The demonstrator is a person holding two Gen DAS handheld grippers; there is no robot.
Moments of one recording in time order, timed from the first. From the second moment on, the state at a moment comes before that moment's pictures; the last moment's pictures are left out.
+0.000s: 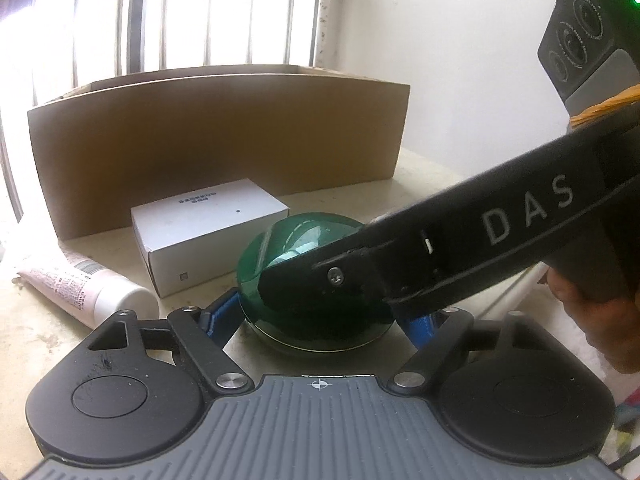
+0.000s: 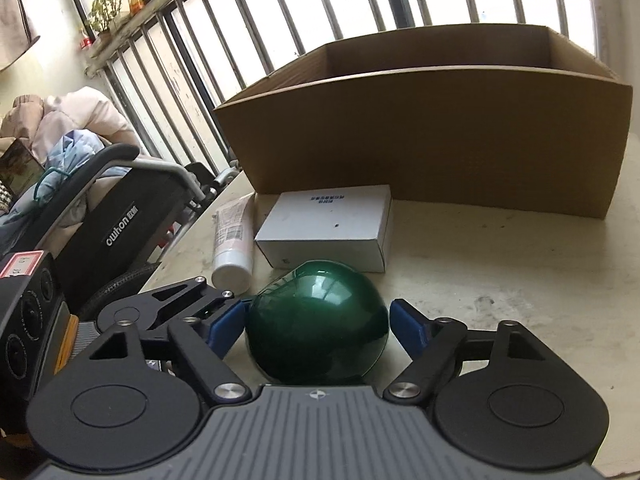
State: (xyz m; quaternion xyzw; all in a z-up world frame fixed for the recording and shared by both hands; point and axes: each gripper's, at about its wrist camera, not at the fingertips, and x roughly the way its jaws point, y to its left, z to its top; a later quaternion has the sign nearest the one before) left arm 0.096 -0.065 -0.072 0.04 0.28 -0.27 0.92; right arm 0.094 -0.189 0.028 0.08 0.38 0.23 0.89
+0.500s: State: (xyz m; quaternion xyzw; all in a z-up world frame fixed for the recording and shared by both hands) left arm 0.084 -0.080 -0.076 0.07 0.28 -0.30 0.91; right arm 0.080 -0.202 0.031 0.08 0.39 0.23 0.89
